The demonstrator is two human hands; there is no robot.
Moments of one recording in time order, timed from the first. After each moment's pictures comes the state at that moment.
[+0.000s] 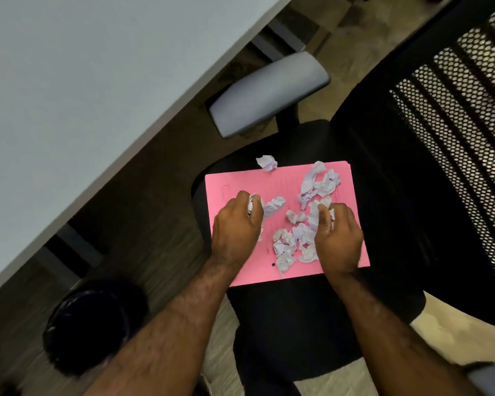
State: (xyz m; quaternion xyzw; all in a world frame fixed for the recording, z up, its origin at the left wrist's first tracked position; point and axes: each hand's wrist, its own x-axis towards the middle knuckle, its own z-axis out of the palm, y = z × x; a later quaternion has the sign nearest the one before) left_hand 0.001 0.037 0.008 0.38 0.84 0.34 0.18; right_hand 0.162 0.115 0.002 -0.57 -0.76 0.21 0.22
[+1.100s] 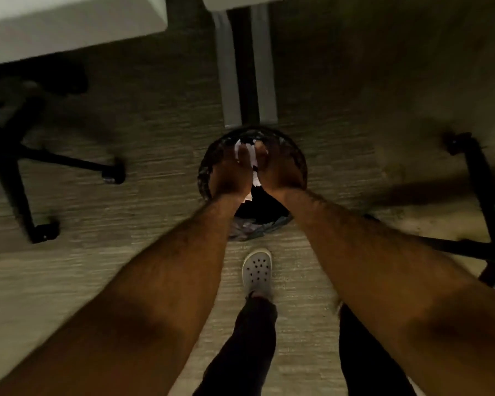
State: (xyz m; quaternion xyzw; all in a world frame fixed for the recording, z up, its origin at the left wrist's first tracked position) left_hand -0.203 -0.508 -0.250 -0.14 0.94 0.27 0.15; right_hand -0.185 -0.411 -0.266 -0.22 -0.88 0.38 -0.18
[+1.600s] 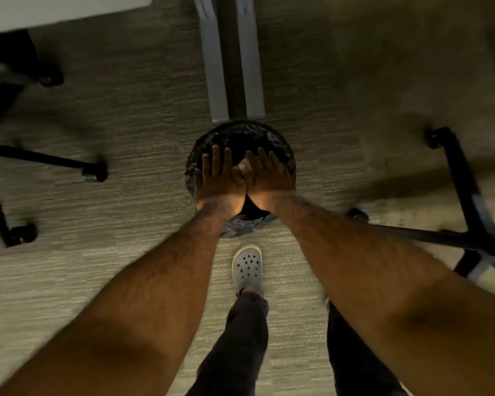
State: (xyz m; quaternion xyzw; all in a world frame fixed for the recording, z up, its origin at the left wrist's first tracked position) left_hand -0.165 -0.523 -0.272 -0.01 0.96 0.11 0.26; right_hand -0.153 -0.408 -0.284 -0.09 -0.92 0.25 -0.29
